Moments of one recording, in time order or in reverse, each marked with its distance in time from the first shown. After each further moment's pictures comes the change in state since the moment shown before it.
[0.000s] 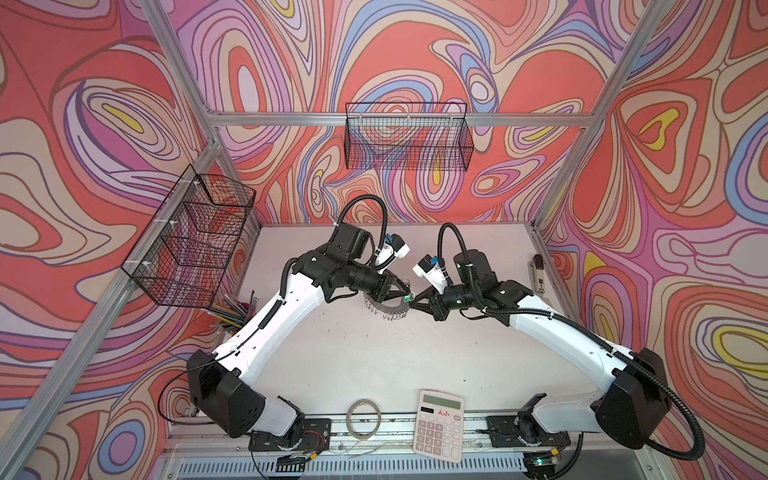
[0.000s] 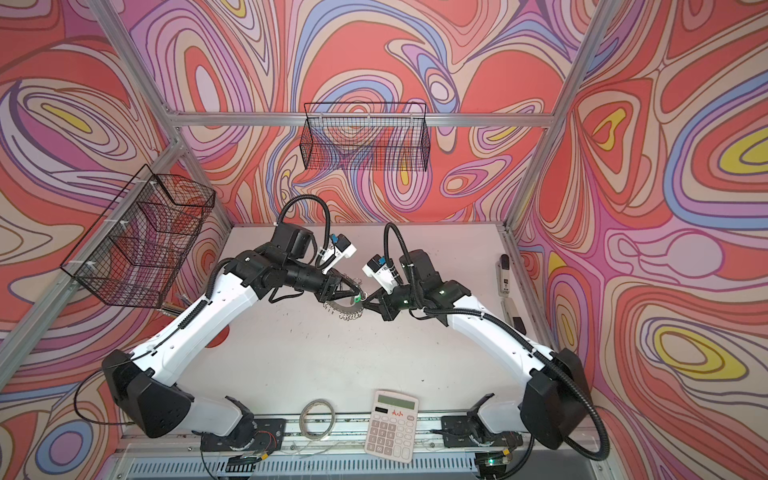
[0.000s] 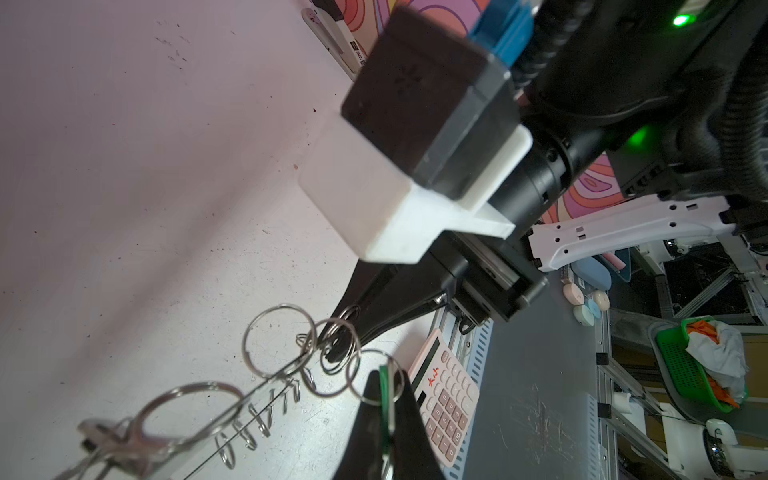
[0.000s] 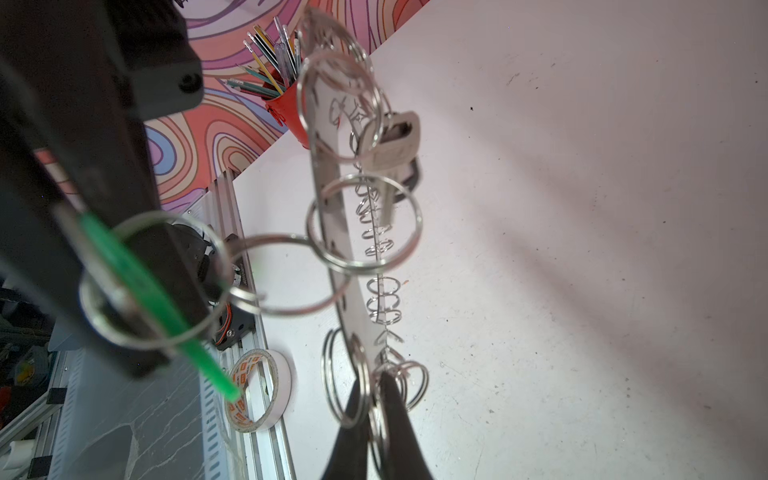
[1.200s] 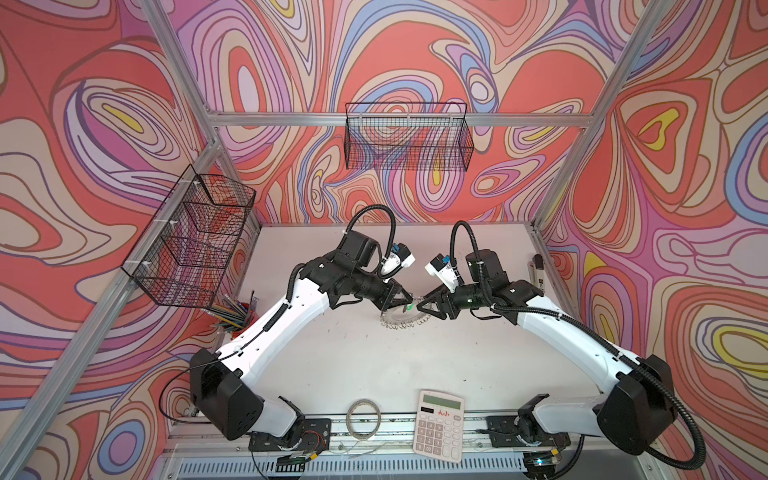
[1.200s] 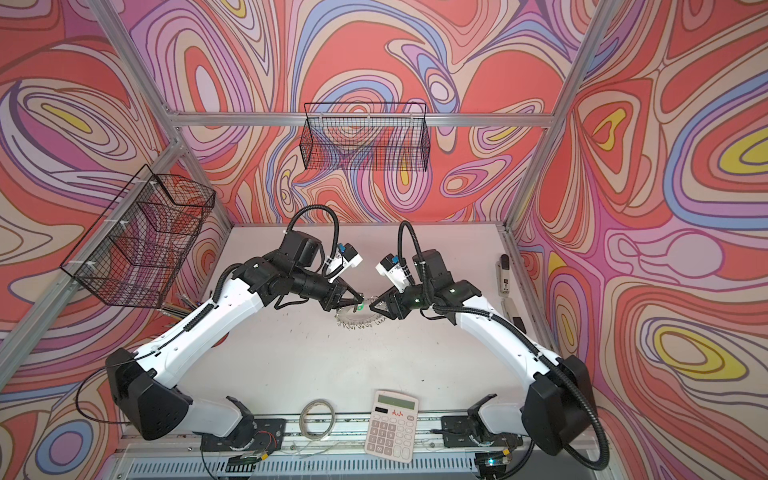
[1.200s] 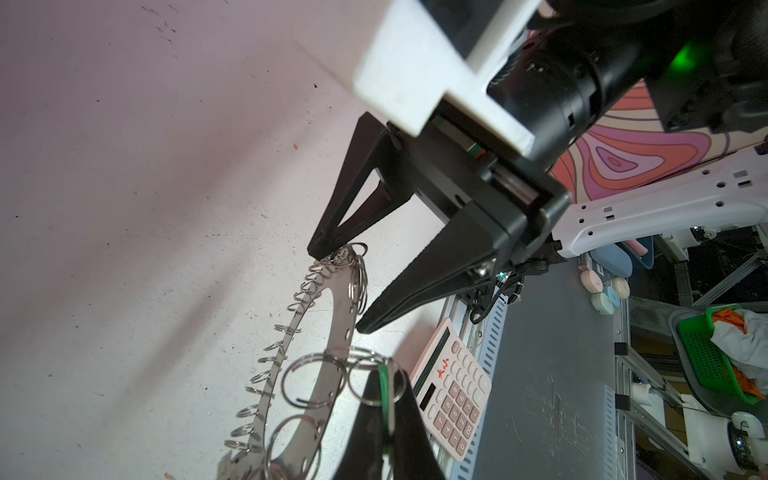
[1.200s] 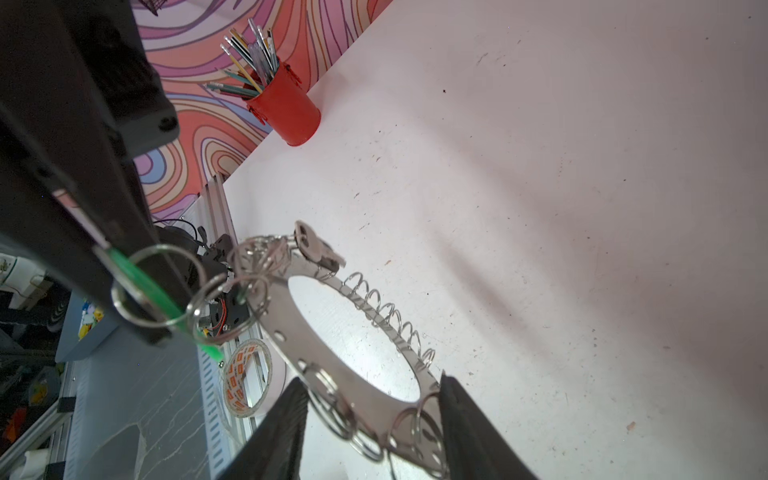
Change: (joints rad) left arm -0.058 -0.008 -0.054 0.029 -0.062 0.003; right arm -0.085 -0.026 -0.040 -0.048 -0.053 -0.008
